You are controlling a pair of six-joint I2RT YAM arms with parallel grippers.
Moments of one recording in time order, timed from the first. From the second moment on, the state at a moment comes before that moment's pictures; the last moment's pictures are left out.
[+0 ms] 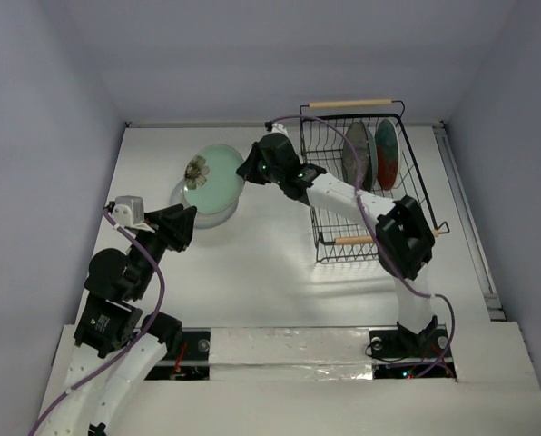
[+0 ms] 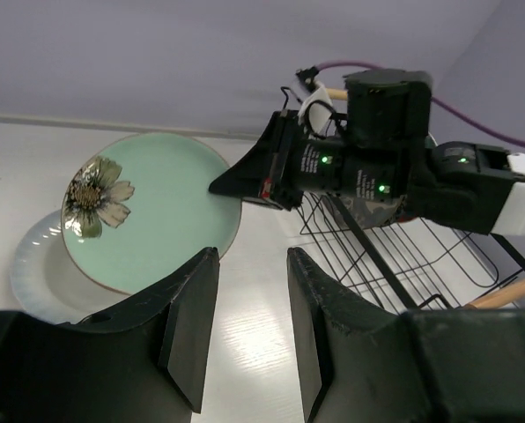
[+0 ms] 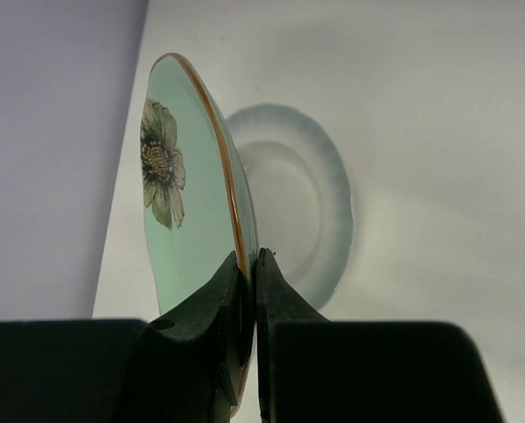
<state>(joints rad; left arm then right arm) -0.41 0.35 0.73 -0.30 -0.06 -0.35 0.76 2.01 1.70 -0.07 0.08 0.77</state>
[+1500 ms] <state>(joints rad) -0.41 0.35 0.73 -0.29 -0.03 -0.35 0.78 2.14 1.64 0.00 0.14 0.83</state>
